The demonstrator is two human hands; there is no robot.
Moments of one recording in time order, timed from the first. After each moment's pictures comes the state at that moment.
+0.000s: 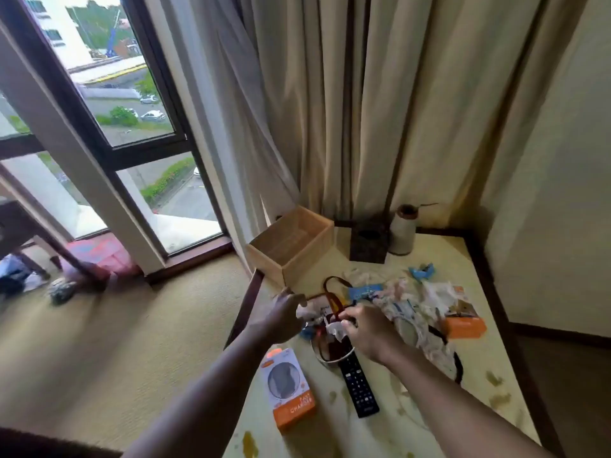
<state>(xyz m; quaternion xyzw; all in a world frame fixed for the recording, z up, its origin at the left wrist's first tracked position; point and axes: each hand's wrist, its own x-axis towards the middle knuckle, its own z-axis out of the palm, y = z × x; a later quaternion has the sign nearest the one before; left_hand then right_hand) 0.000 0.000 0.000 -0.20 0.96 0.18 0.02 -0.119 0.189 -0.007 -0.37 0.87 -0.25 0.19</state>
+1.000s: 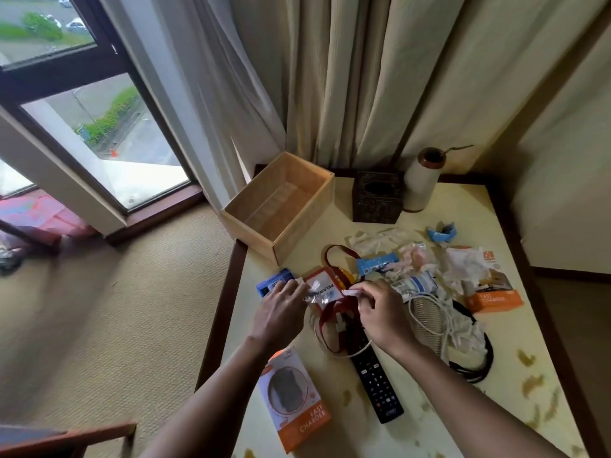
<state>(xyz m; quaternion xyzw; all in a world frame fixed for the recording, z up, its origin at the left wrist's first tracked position) -0.023 -0.045 -0.124 -0.12 0.98 0.15 -0.06 -0.149 0.144 -0.098 -0.26 0.88 -0.37 0.14</state>
